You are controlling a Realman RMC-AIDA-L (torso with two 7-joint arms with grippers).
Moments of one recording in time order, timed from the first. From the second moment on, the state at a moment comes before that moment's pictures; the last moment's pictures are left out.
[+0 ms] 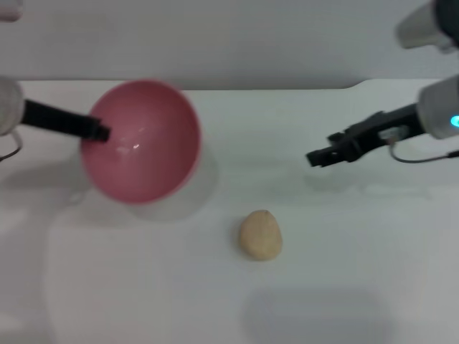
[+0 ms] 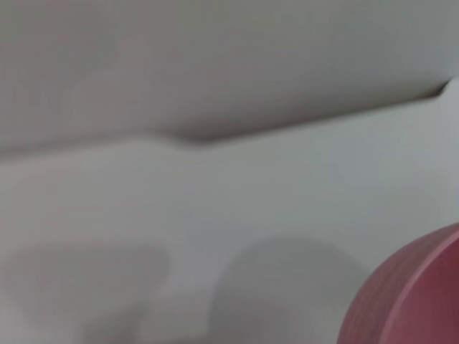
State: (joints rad) left arm -0.55 -2.02 1.09 1.24 2.46 1.38 -2.61; right arm 0.73 2.07 -1.05 -0.96 -2.40 -1.34 2.23
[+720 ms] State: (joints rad) left arm -0.50 -2.06 1.00 1.38 2.69 1.64 -2.70; right arm 0.83 2.08 -1.51 -0.85 -2.27 -1.30 2.27
